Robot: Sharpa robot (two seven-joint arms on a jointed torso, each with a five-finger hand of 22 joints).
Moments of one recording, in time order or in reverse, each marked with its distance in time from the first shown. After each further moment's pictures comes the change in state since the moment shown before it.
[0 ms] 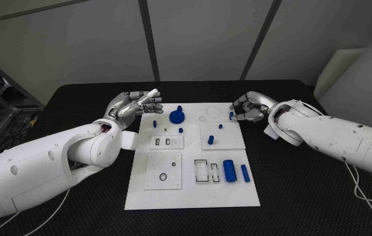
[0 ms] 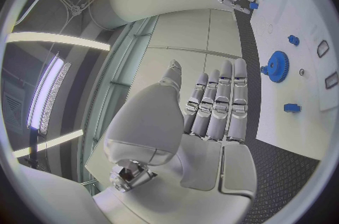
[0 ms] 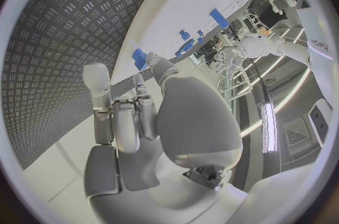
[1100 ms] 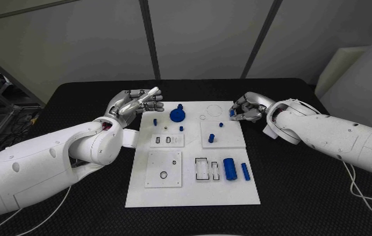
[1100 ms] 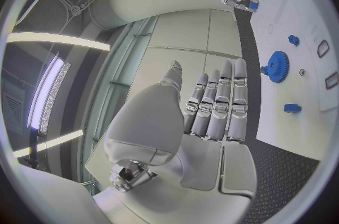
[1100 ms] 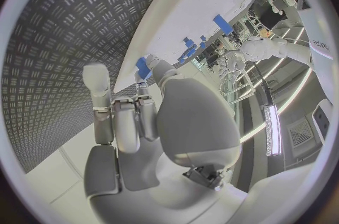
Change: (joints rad) left arm 0.000 0.001 0.000 -0.002 0.000 0.000 0.000; left_hand 0.005 0.005 0.000 0.000 0.000 0.003 0.002 0.000 0.000 0.000 0.000 0.000 0.000 0.000 0.000 -0.003 0.001 0.000 0.000 0.000 -0.004 -0.001; right arm -0.004 0.028 0.000 -0.032 -0.016 0.035 -0.023; right_hand -0.011 0.029 -0.006 -0.005 -0.009 0.091 -0.019 0.035 0.005 -0.002 -0.009 0.006 0.000 0.000 -0.007 0.000 0.001 0.000 0.000 0.000 0.000 0.011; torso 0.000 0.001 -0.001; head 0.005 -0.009
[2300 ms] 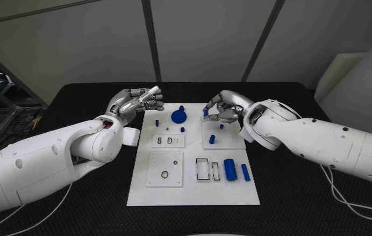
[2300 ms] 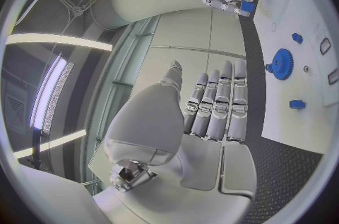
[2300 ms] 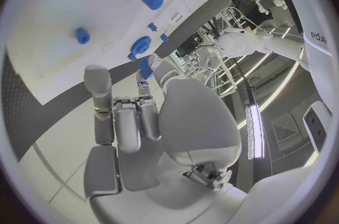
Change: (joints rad) left arm 0.000 -0.004 0.000 -0.013 0.000 0.000 0.000; left_hand 0.000 0.000 0.000 0.000 0.000 -0.001 -0.001 0.000 0.000 0.000 0.000 0.000 0.000 0.000 0.000 0.000 0.002 0.000 0.000 0.000 0.000 -0.001; right arm 0.006 0.038 0.027 0.288 -0.036 -0.094 -0.141; right_hand -0.009 0.053 0.035 -0.009 -0.058 0.049 -0.020 0.013 0.001 0.000 -0.022 0.004 0.000 0.000 -0.014 0.000 0.000 0.000 0.016 -0.023 0.017 0.028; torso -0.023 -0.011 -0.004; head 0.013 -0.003
